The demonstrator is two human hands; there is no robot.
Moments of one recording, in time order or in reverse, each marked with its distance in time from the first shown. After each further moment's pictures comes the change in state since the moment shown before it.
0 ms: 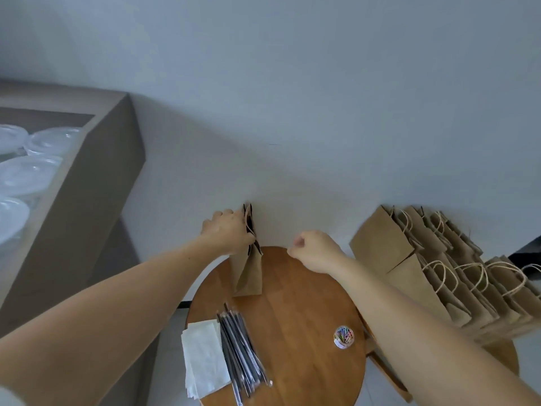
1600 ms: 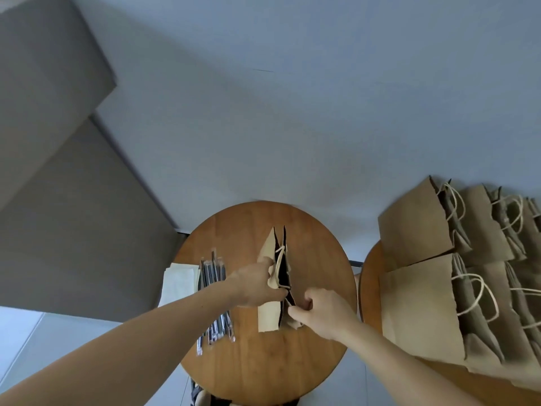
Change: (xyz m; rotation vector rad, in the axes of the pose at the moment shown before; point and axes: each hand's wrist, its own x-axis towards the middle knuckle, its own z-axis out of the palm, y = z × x) left_hand -0.012 0.125 0.202 -0.310 -0.429 -0.172; right_hand 0.019 0.229 0.086 0.024 -0.437 -0.161
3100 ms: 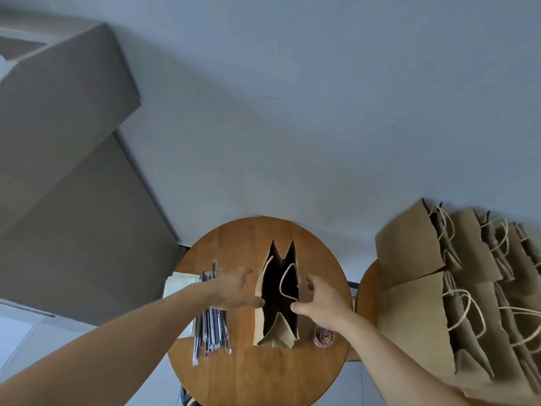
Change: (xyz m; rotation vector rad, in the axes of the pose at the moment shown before) left_hand -0.007 -0.045 -0.011 -0.063 -0.032 -0.083; right_hand 0.012 -0.005 -0.022 0.163 0.030 0.075
